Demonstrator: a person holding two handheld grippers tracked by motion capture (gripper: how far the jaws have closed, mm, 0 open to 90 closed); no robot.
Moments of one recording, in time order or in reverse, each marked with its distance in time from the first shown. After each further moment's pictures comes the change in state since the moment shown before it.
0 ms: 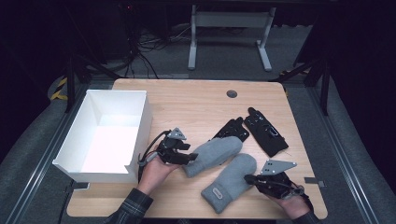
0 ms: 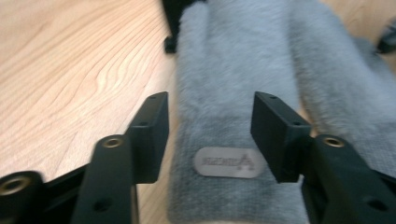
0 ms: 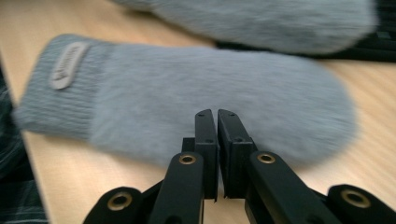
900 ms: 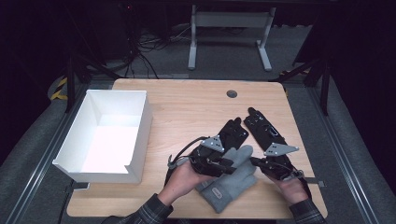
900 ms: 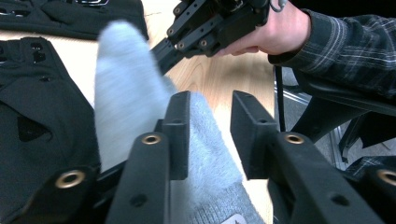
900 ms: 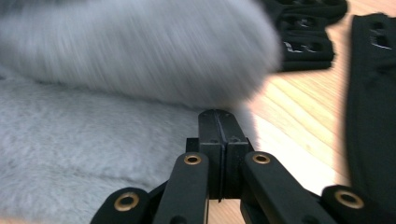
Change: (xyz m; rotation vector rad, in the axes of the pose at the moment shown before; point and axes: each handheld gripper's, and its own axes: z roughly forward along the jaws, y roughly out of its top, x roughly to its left) left arm -0.095 0.058 0.013 -0.039 -0.342 0.208; right arm -0.053 0.007 0.005 -0.031 -0.159 0.096
